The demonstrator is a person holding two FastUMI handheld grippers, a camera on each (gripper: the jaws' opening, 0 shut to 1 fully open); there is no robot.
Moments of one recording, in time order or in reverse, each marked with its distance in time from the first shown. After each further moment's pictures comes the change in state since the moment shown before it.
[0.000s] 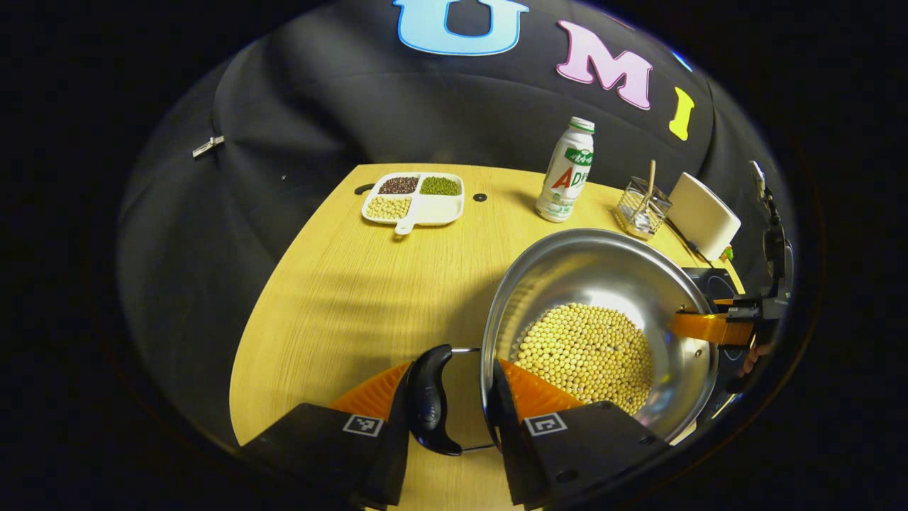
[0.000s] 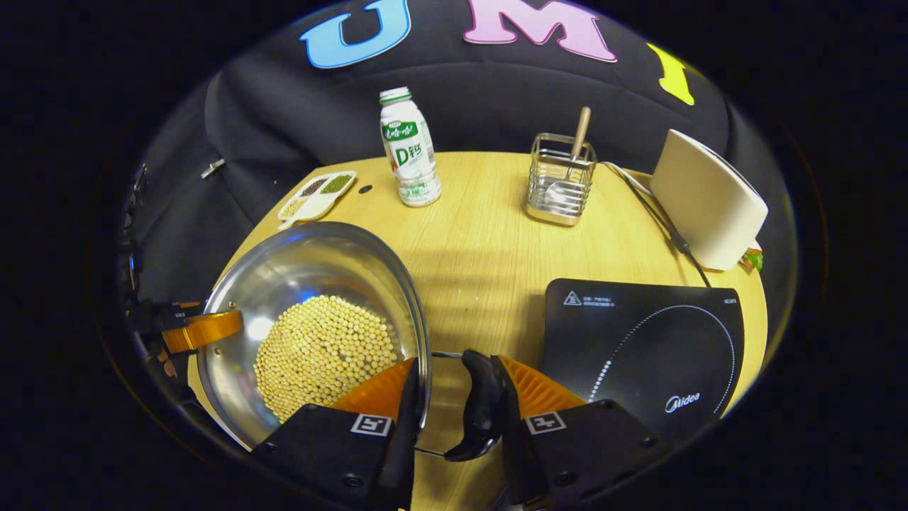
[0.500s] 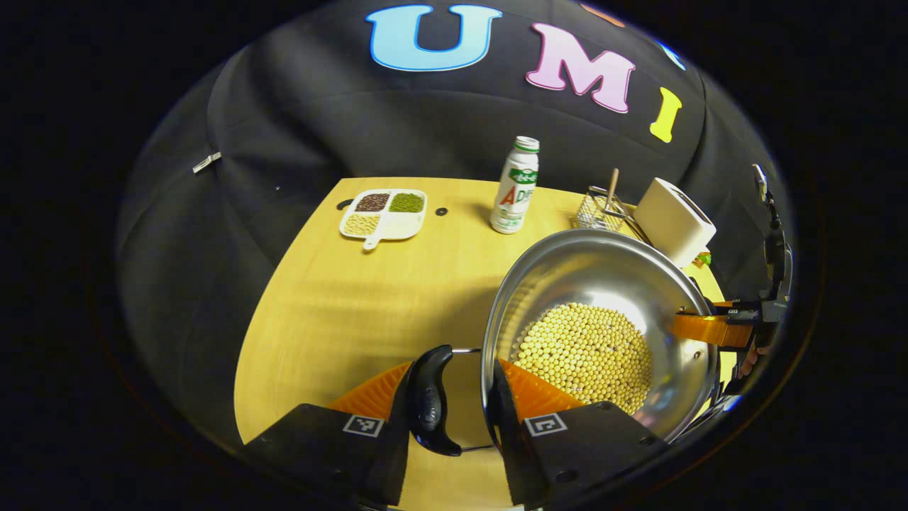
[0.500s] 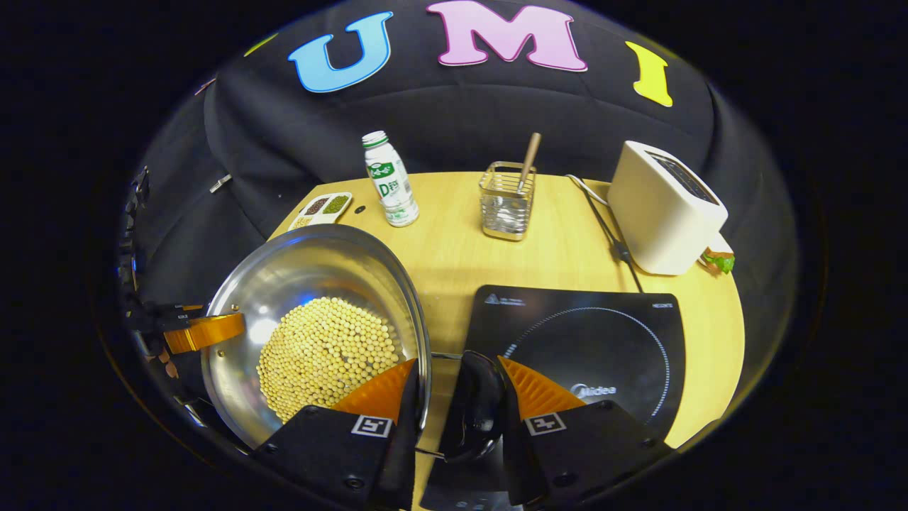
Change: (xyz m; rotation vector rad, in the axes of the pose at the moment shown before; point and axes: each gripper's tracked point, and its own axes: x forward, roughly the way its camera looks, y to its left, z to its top) left arm -0.059 -0.089 0.015 -0.001 0.046 -0.022; right arm -0.085 -0.069 0.009 0.014 0.040 -0.008
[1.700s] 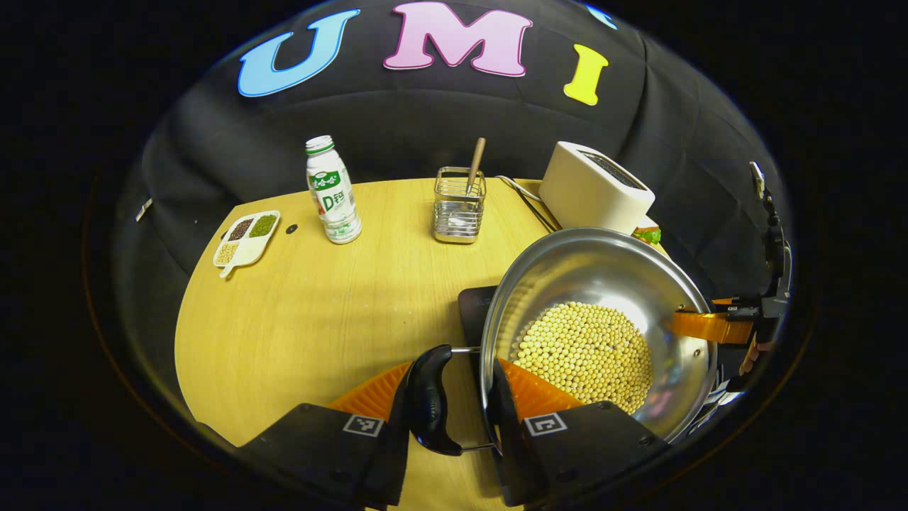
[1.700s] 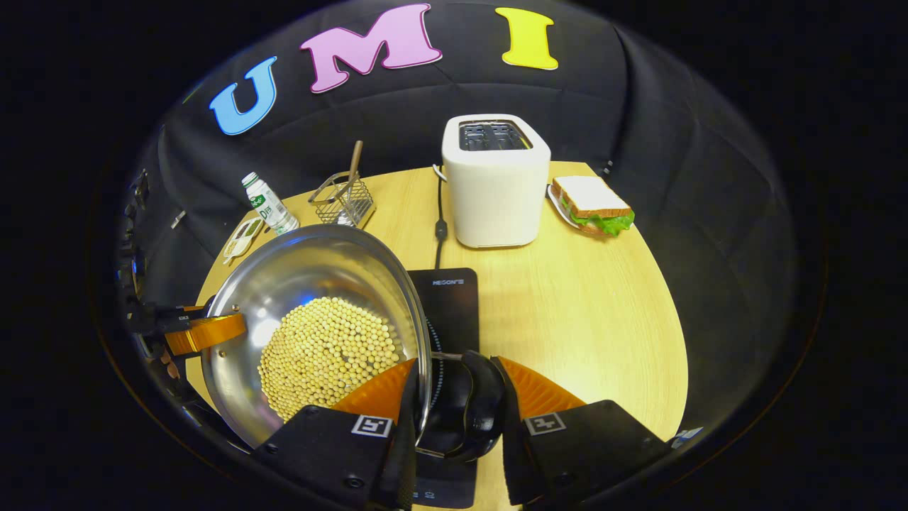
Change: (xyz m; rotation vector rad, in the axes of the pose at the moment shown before) left arm 0.054 -0.249 0.010 0.130 0.015 -0.118; right arm -0.047 -0.238 -0.022 0.129 0.002 -0.117
